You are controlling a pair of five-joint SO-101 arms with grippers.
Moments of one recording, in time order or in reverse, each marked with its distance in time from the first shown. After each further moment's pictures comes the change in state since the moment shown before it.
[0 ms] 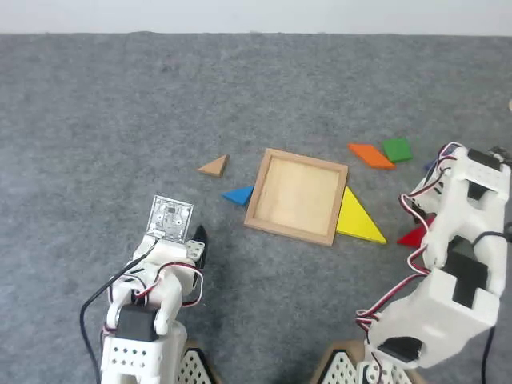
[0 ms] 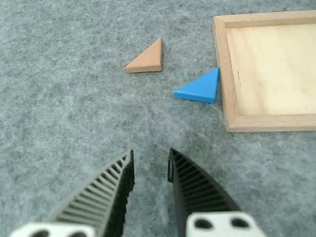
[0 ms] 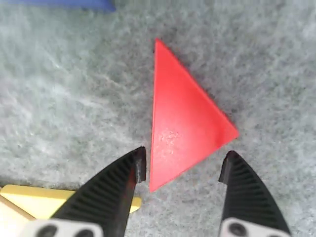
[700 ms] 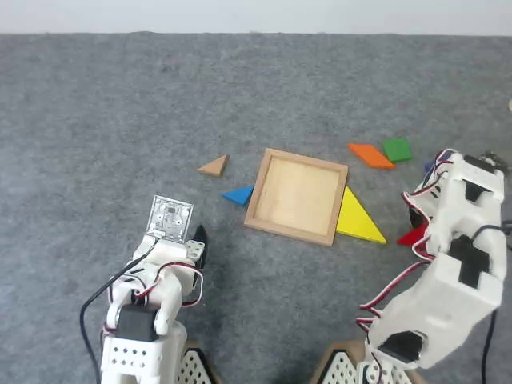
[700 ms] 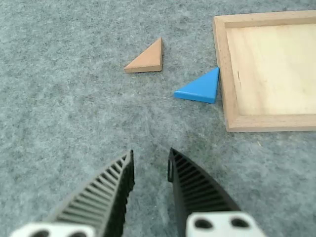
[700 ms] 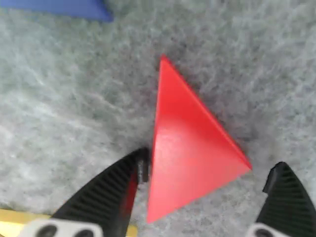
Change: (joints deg) left arm 0.0 0.0 0.0 0.0 0.0; right arm 0.6 9.1 -2.0 -5.4 3.2
